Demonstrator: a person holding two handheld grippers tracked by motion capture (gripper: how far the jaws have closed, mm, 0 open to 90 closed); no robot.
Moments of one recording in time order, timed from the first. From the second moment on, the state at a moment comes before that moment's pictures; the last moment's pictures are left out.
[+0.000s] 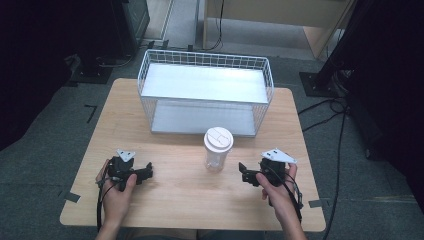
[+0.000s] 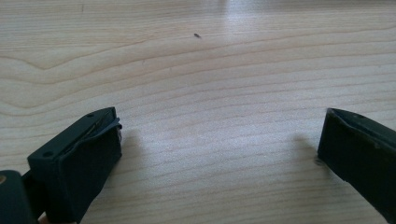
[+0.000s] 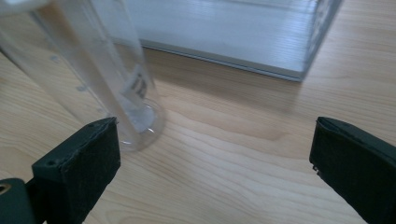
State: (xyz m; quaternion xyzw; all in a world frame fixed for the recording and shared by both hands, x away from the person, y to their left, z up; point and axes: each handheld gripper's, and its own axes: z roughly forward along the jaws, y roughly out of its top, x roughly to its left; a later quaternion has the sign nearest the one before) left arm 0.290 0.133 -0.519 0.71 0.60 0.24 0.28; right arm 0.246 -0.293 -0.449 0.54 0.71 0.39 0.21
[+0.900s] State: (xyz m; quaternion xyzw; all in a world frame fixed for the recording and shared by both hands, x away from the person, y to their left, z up) left arm 0.290 0.133 -0.519 0.71 0.60 0.24 0.28; right arm 0.274 -0.214 -0.445 0.50 0.70 0.47 0.20
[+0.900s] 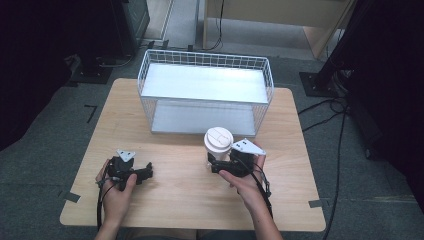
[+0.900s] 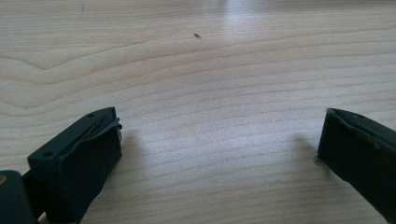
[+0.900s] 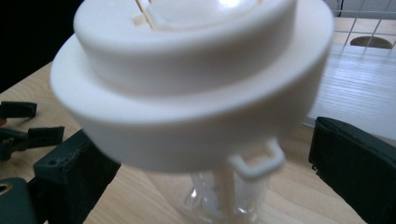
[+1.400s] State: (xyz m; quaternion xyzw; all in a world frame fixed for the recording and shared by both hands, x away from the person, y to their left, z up) left arm 0.290 0.132 -0.520 0.71 0.60 0.24 0.28; right arm 0.286 -0.199 -0.451 0.49 0.68 0.51 0.21
